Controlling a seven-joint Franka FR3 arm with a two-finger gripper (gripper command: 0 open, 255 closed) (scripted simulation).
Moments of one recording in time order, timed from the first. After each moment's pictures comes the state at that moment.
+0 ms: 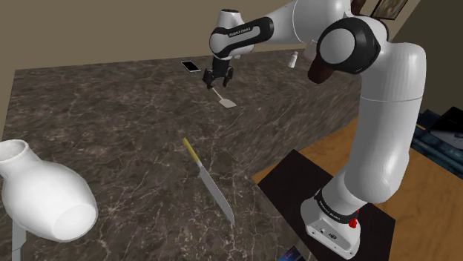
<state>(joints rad) -0.08 0.48 -0.02 -1.61 0.00 2.16 0.13</state>
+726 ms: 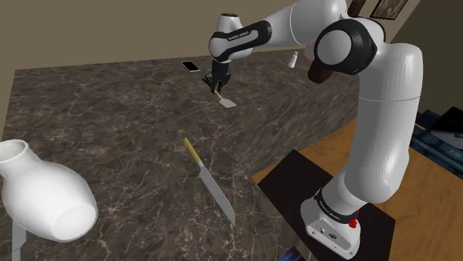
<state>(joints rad) -0.08 0.50 -0.02 -1.62 0.00 2.19 0.13</state>
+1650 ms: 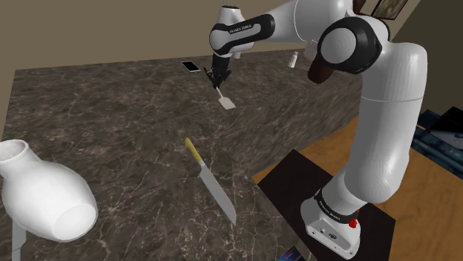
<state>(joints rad) -0.07 0.48 -0.02 -1.59 0.00 2.14 0.13</state>
